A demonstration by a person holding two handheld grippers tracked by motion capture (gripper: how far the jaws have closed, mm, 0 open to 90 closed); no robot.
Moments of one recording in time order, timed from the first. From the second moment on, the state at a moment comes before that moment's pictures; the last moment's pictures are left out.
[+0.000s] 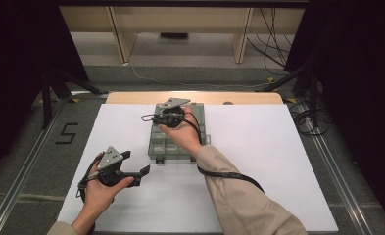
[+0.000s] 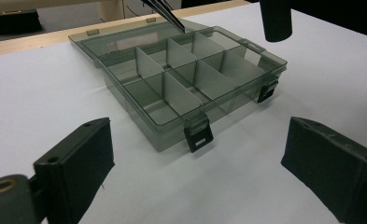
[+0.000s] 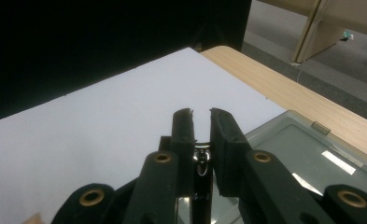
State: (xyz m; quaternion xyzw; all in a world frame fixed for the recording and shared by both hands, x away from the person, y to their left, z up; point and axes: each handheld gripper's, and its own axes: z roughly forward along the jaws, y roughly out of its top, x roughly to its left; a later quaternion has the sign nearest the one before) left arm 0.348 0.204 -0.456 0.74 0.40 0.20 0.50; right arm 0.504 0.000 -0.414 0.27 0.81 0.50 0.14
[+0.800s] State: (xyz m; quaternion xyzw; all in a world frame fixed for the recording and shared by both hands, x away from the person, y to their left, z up) left arm 0.348 0.205 -0.455 0.74 0.39 0.20 0.50; right arm 0.514 0.010 -0.427 0.29 0.81 0.49 0.14
